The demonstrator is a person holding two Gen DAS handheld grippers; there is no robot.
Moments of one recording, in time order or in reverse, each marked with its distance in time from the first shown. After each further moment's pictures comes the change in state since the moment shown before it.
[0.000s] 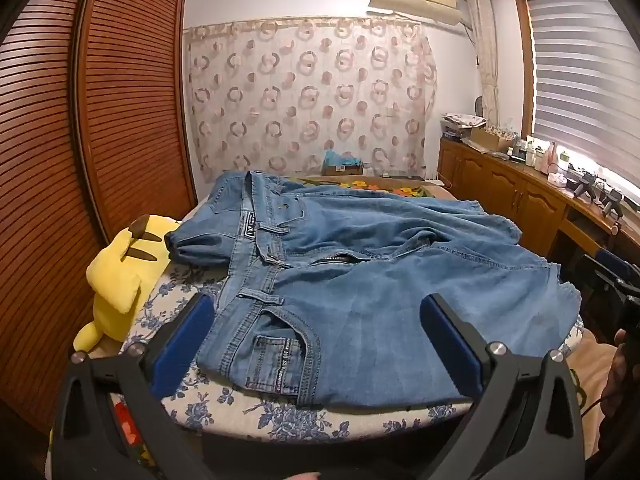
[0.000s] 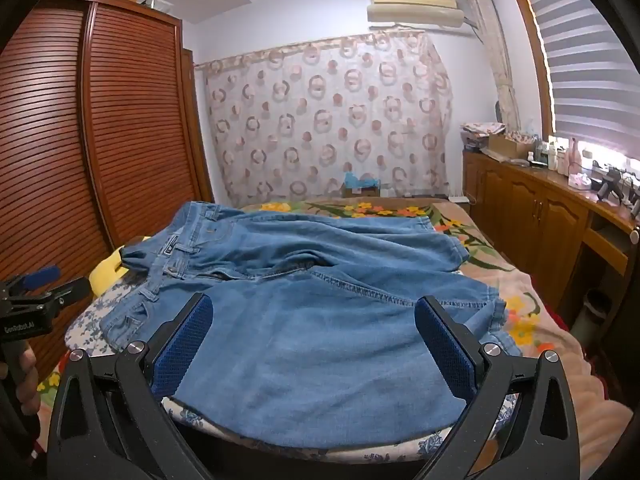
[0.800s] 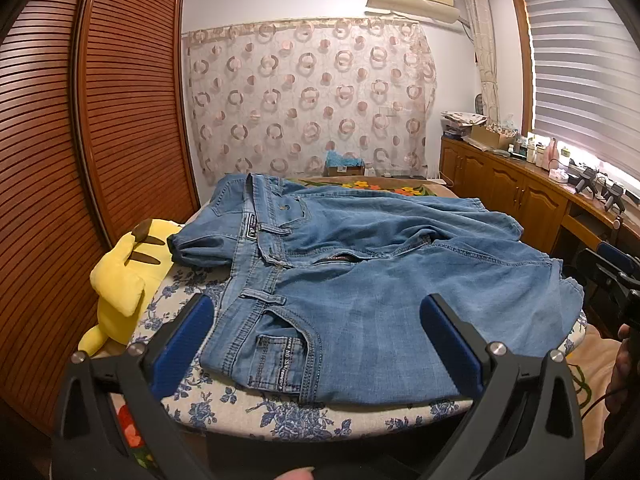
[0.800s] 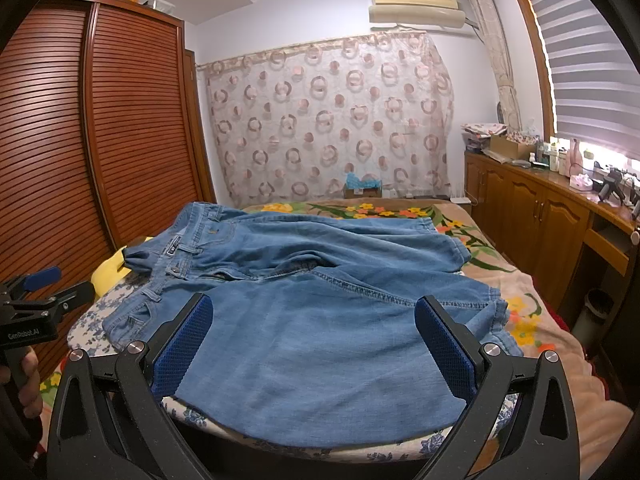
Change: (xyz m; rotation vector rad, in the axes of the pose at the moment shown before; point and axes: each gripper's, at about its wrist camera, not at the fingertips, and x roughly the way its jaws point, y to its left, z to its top) left arm 0.000 0.000 0.000 0.017 -0.001 0.009; right arm -0.002 0.002 0.001 0.001 -0.005 0.001
